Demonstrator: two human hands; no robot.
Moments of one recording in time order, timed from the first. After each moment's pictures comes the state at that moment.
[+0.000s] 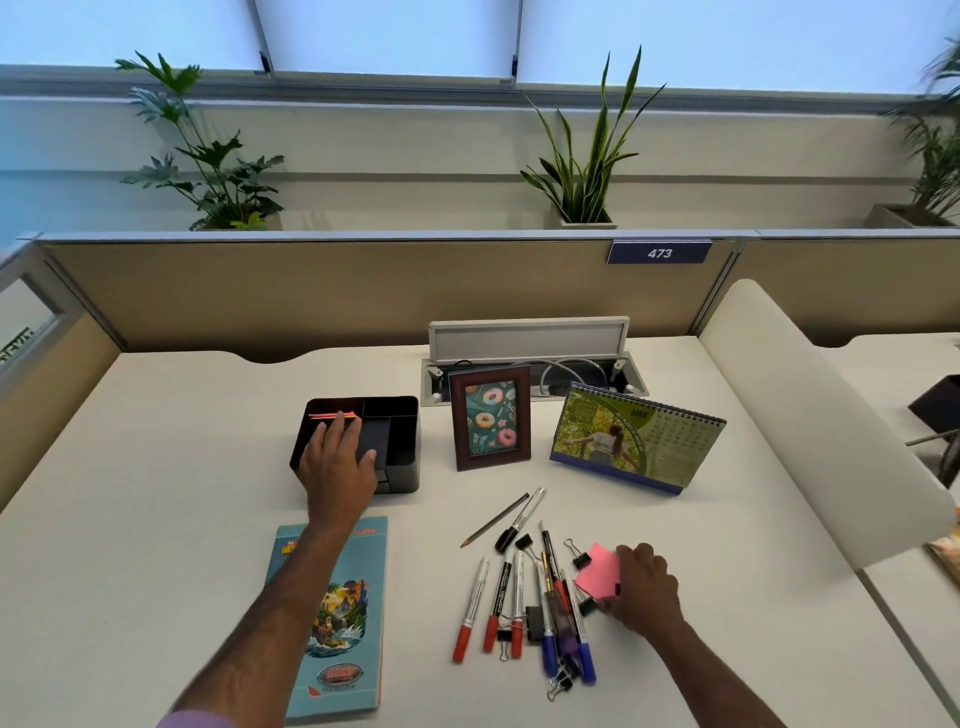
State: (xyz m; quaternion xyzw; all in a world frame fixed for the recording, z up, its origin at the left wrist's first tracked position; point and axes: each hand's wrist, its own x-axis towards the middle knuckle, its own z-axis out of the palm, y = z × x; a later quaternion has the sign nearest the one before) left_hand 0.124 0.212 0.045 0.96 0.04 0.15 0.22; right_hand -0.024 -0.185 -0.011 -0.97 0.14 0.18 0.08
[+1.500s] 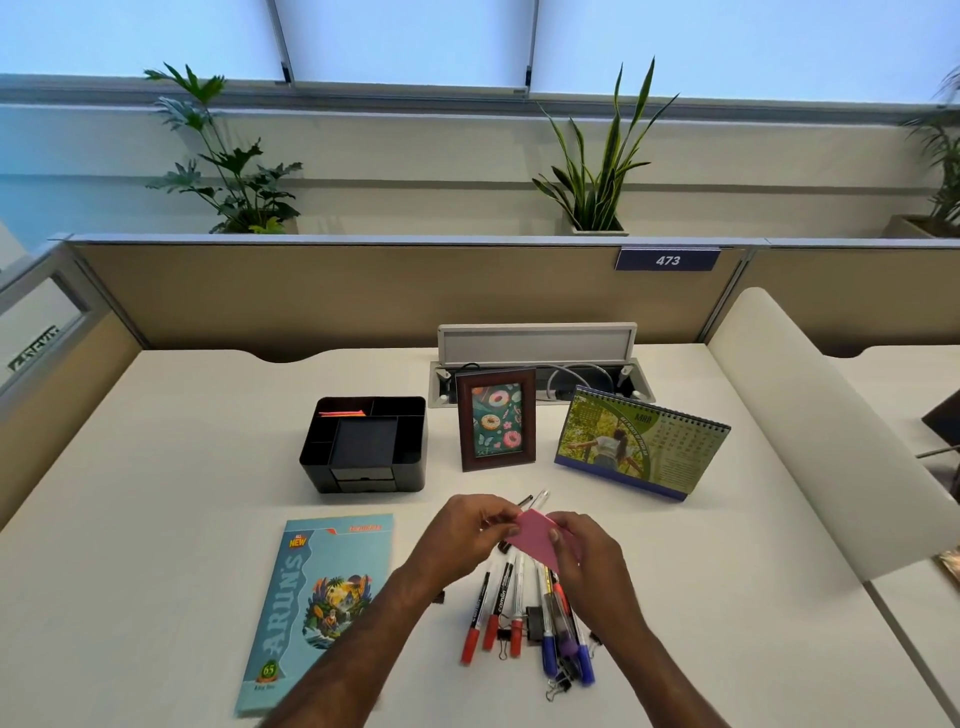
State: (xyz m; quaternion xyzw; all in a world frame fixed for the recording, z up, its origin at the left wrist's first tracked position) left_hand 0.040 0.091 0.078 0.86 -0.24 -0.08 0.45; right_hand -0.029 -0.098 0.080 -0.91 0.04 -0.07 0.41
